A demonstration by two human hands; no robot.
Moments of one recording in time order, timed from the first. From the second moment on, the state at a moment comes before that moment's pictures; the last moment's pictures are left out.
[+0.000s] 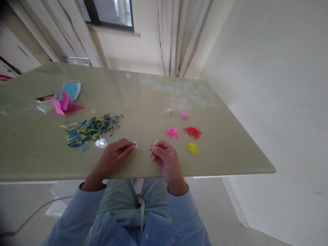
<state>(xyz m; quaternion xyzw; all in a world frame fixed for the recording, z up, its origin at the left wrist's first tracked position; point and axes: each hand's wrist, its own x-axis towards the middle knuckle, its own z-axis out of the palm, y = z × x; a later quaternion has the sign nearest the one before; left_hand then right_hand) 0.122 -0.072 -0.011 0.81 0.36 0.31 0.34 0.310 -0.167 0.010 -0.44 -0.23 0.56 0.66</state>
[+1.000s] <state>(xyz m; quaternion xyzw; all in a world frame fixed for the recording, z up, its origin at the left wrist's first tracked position) 0.120 -0.073 -0.011 0.80 0.38 0.33 0.33 0.393 -0.233 -0.017 -0.76 -0.46 0.00 0.46</state>
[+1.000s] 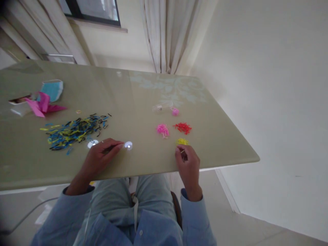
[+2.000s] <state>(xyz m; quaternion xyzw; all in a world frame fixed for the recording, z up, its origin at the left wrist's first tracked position) 0.023 -0.025 0.000 0.76 0.63 0.16 0.04 0.375 -0.227 -0.032 -0.69 -0.57 0.06 0.44</state>
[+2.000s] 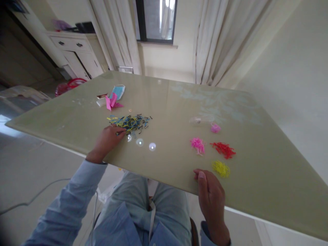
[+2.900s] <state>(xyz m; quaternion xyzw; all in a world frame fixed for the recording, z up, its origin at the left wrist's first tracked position) 0.022 -0.032 -0.008 0.72 0.60 0.35 0.04 0.375 -0.225 -0.031 -0.68 -0.62 0.00 0.40</state>
